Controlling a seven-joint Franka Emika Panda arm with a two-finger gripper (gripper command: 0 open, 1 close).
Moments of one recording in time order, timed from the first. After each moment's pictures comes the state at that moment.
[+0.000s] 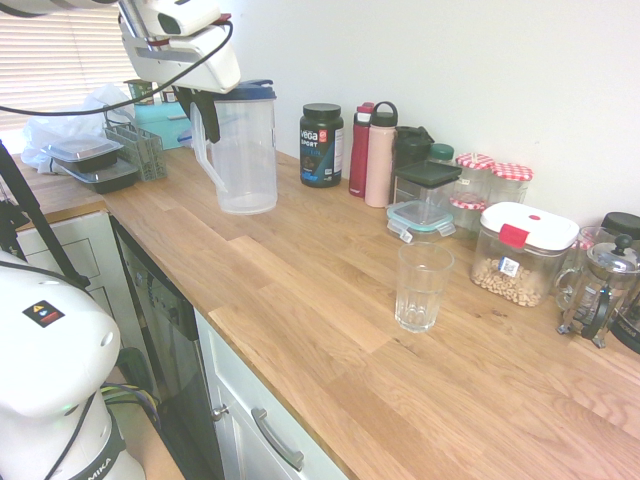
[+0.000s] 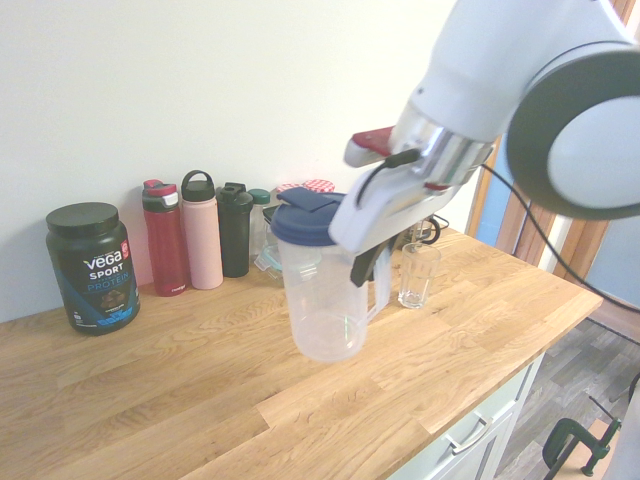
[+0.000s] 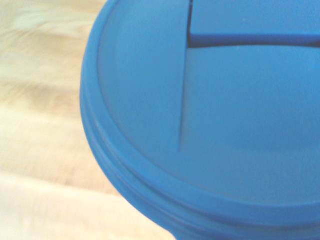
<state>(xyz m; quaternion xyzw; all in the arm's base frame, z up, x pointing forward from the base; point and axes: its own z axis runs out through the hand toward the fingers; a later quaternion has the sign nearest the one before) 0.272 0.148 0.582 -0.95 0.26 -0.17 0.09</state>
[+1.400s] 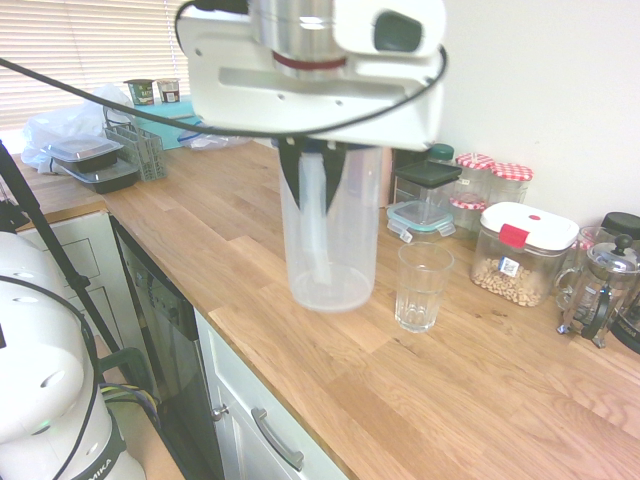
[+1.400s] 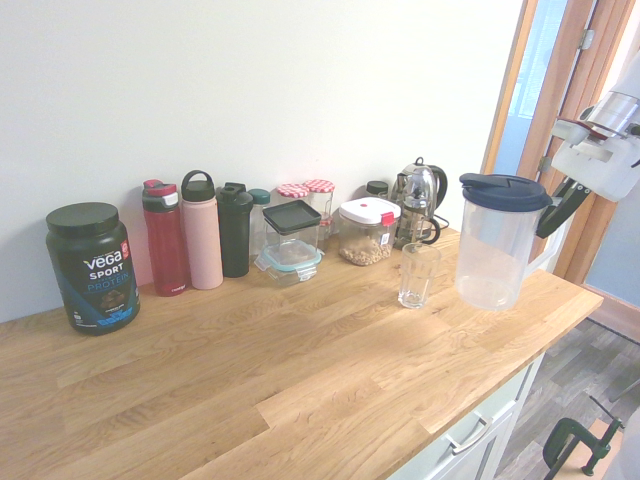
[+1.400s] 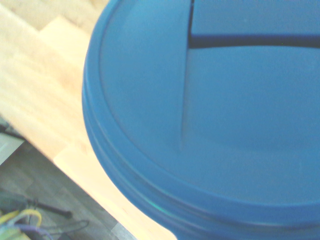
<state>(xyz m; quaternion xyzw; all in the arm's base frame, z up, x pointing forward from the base) 0.225 -0.207 0.583 -0.98 0.07 -0.12 0.13</state>
